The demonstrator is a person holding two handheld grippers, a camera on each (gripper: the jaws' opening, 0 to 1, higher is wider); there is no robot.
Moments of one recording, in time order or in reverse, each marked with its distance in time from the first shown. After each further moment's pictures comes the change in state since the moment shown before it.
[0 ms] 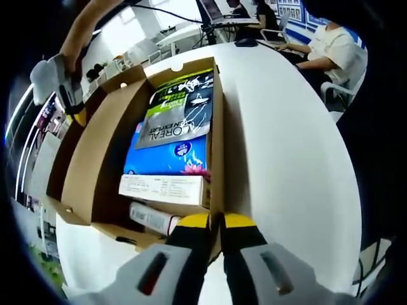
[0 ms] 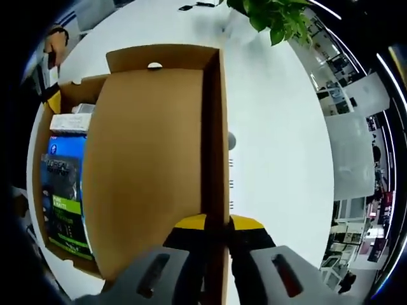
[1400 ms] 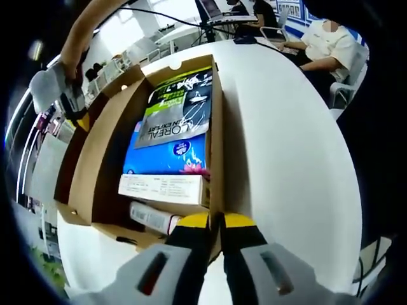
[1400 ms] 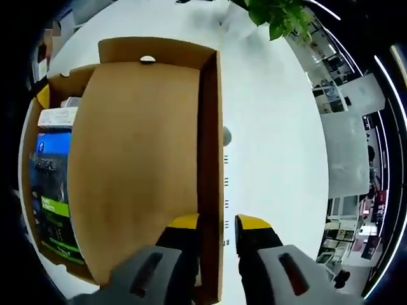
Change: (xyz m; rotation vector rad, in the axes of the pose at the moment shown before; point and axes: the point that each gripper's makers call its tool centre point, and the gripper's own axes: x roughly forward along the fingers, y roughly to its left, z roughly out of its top) left arm -0.001 0.000 0.000 0.008 0.019 0.002; right arm 0.007 -0.003 -0.003 -0.004 0.035 -0.059
